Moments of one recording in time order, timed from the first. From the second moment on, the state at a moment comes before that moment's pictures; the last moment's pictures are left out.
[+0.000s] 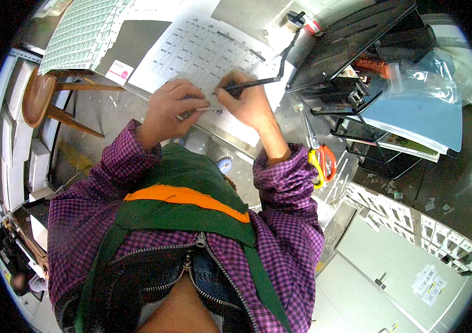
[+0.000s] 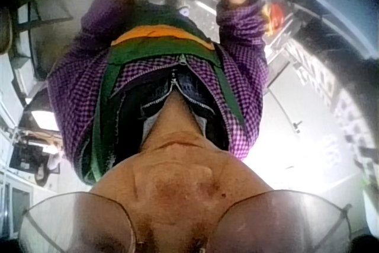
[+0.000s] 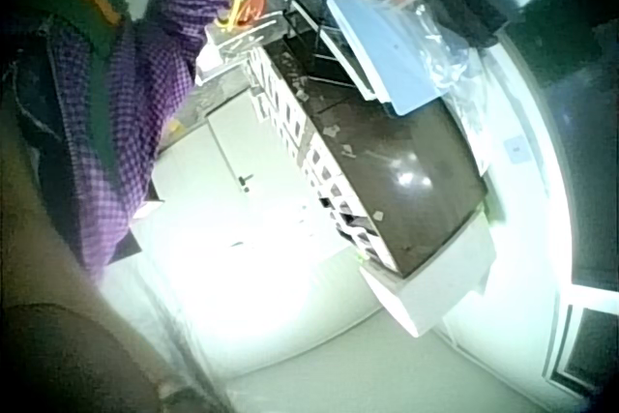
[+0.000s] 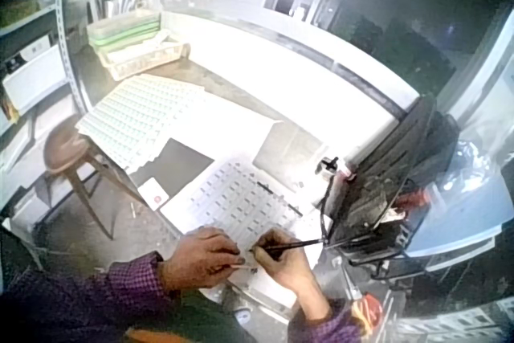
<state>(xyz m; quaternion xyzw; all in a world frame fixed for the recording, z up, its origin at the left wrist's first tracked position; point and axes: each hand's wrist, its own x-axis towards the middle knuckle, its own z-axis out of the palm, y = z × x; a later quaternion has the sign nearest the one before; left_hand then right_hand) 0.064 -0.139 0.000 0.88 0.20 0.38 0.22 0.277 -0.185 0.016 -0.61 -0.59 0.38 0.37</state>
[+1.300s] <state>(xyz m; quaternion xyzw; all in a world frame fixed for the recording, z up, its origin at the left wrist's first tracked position) 0.066 -0.141 0.004 0.88 0.21 0.37 0.22 0.287 -0.184 0.011 -0.62 -0.57 0.35 0.41</state>
